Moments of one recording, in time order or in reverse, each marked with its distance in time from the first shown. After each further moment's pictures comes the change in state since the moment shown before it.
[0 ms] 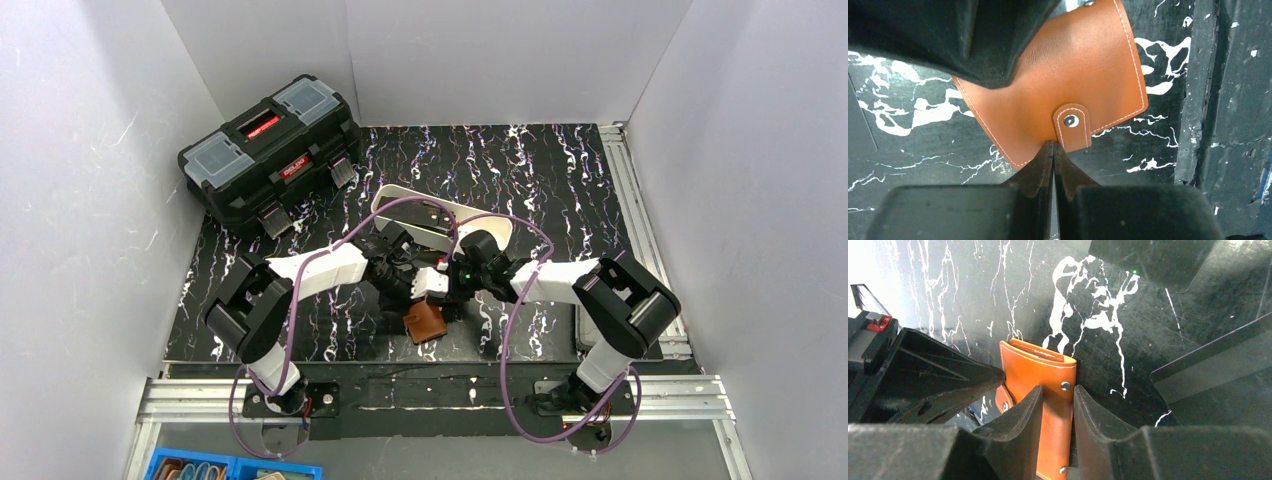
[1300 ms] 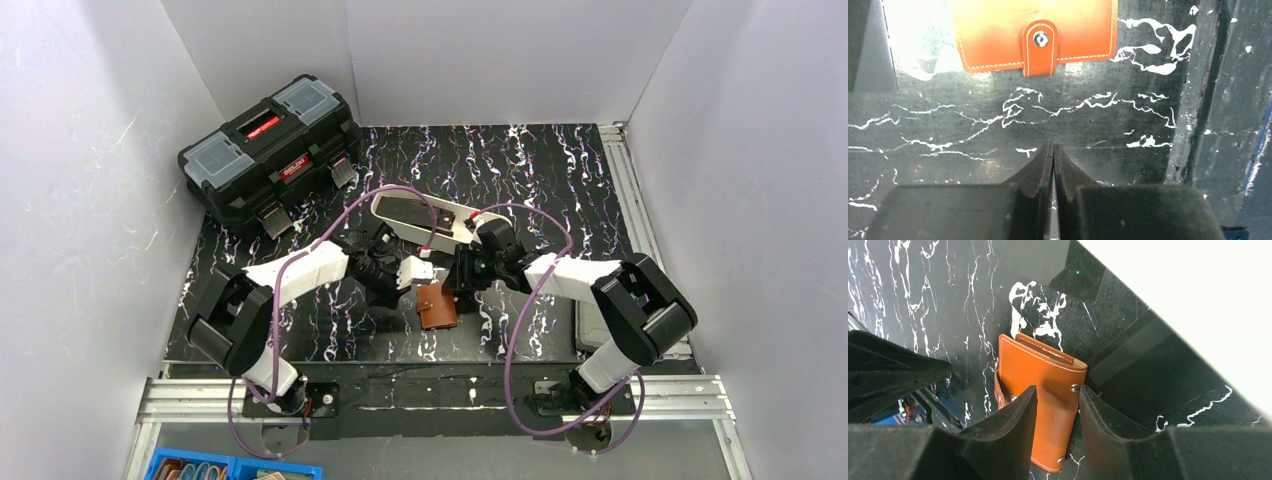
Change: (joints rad) left arm 0.101 -0.104 -0.031 -0.048 0.018 -0.042; right arm -0.121 -0.074 0.016 -0.135 0.029 -0.074
